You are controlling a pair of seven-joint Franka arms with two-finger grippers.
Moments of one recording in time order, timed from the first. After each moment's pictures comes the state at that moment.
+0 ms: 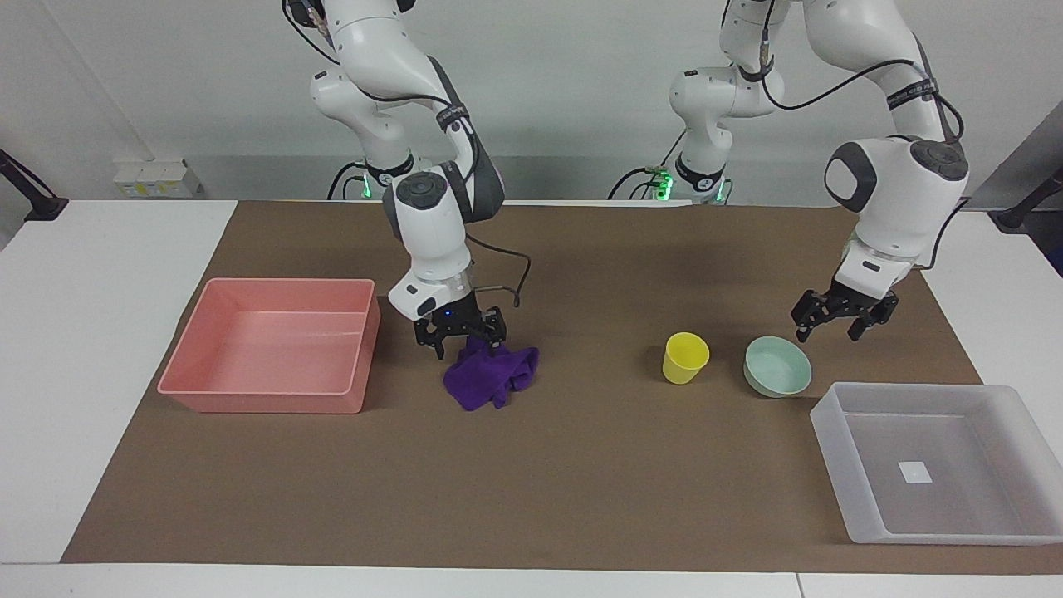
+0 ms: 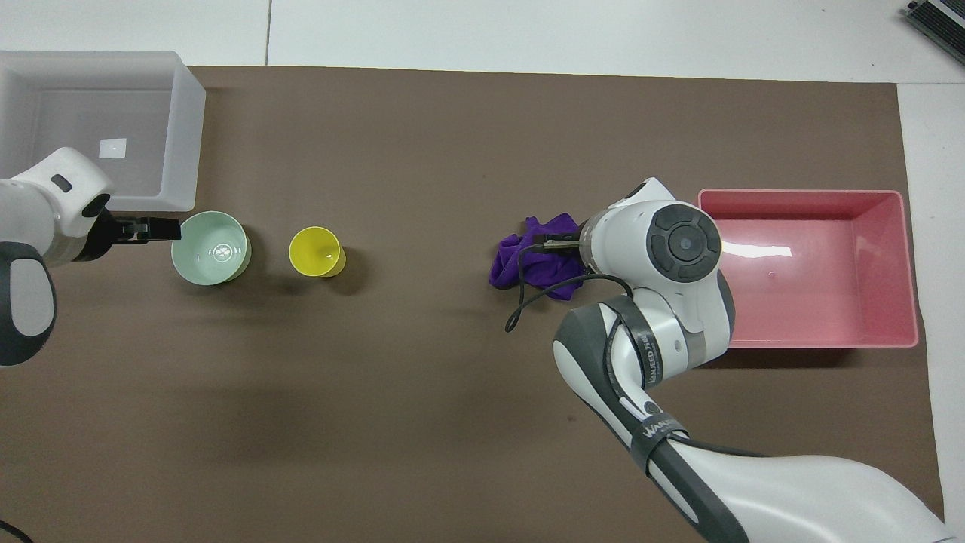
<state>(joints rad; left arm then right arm) -0.03 0.07 0.06 -2.09 -0.05 2.37 0.05 0.41 0.30 -0.03 -1.97 0.04 2.49 0.38</state>
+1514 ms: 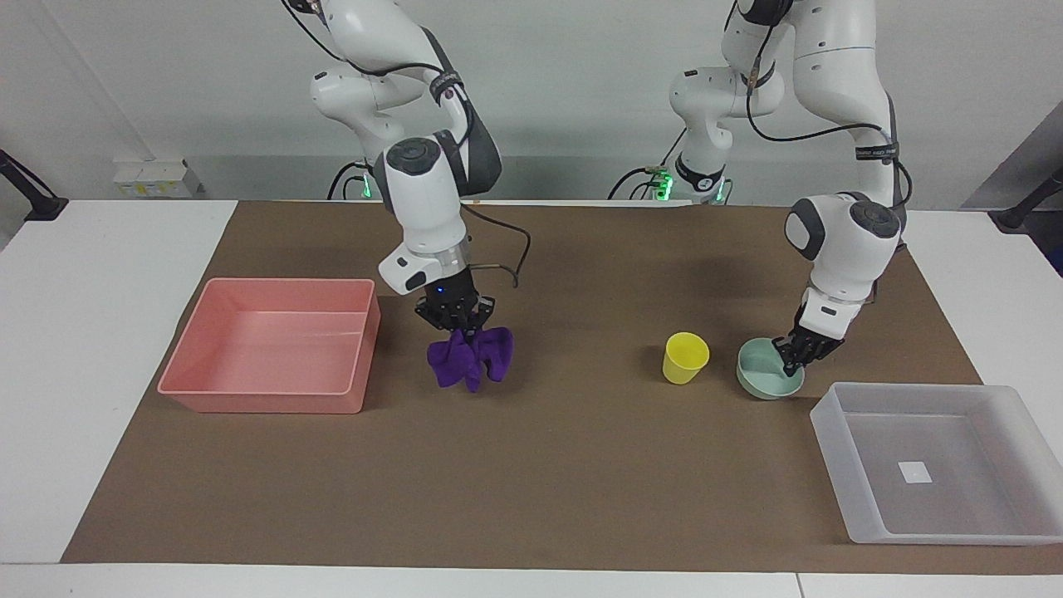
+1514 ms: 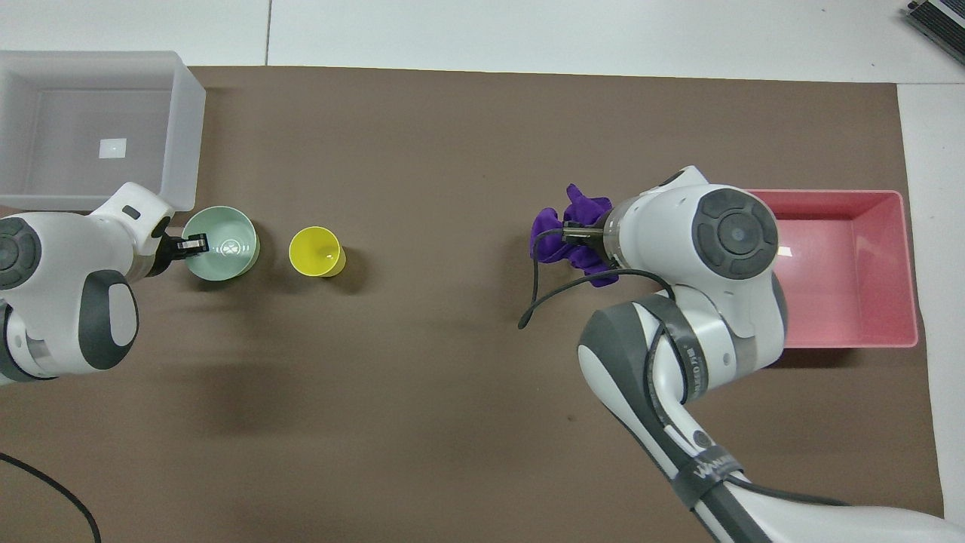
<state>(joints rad) -0.04 0.20 0.05 -2.18 -0.05 2.62 -0.08 0.38 0.14 -0.05 -1.93 0.02 2.31 0.46</state>
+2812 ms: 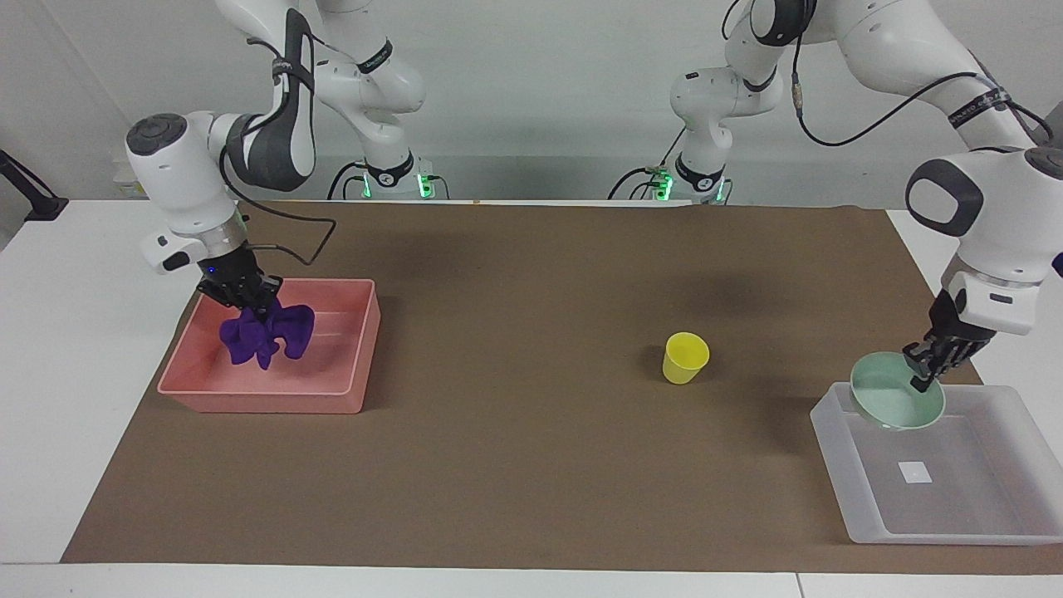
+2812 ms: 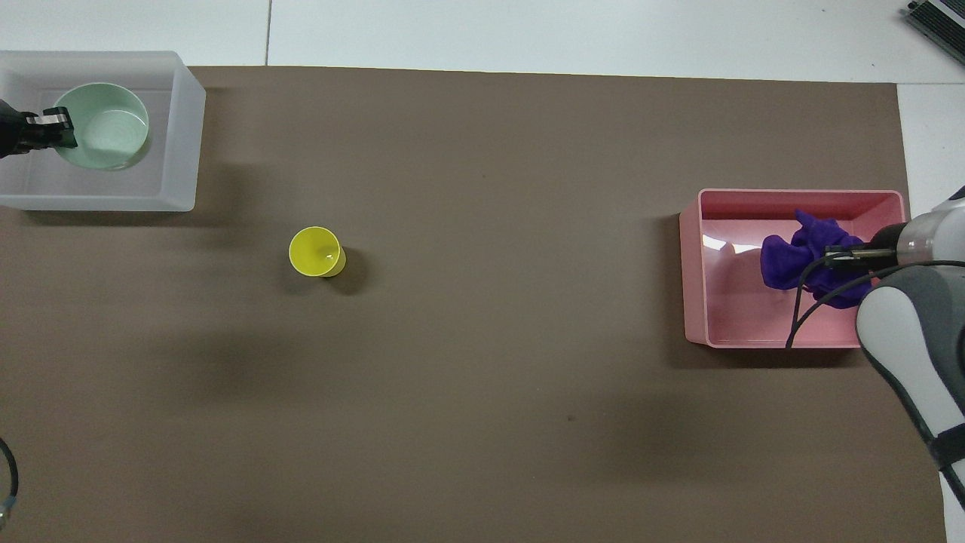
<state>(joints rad) 0.09 0.37 0.06 -1.51 -0.05 2.20 -0.08 -0.14 0.05 -0.05 -2.10 -0.01 2.26 -0.15</state>
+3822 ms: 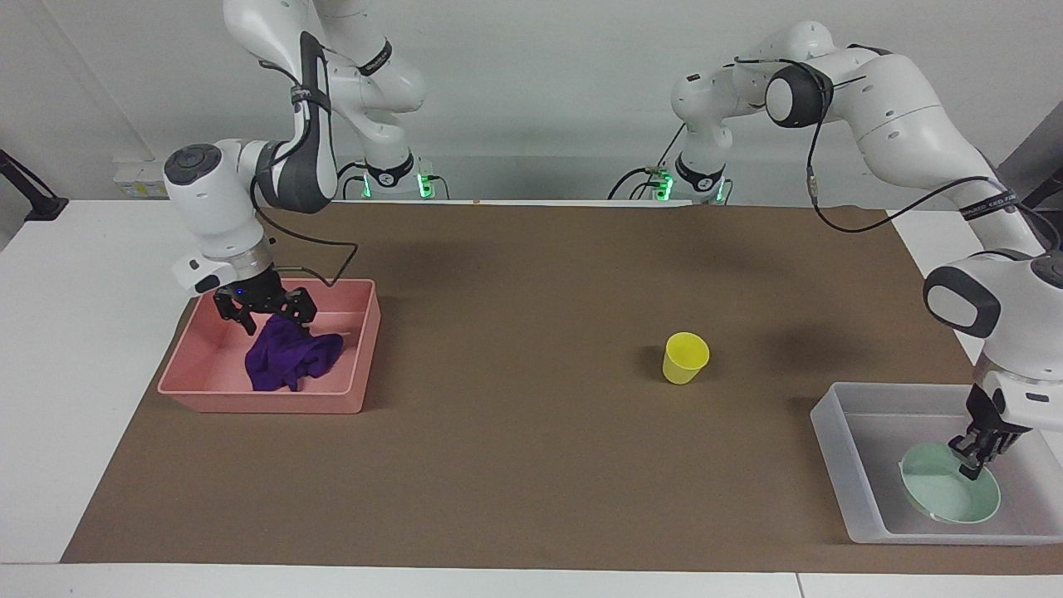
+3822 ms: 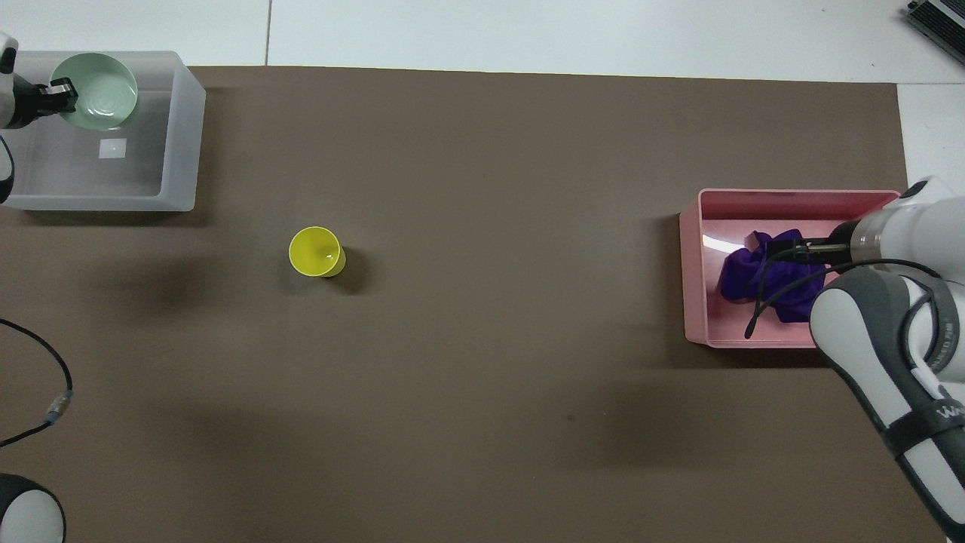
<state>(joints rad) 0.15 0.72 0.07 -1.30 -0.05 2.43 -0.10 -0.07 0.05 -0.03 -2.07 -0.01 2.27 -0.04</state>
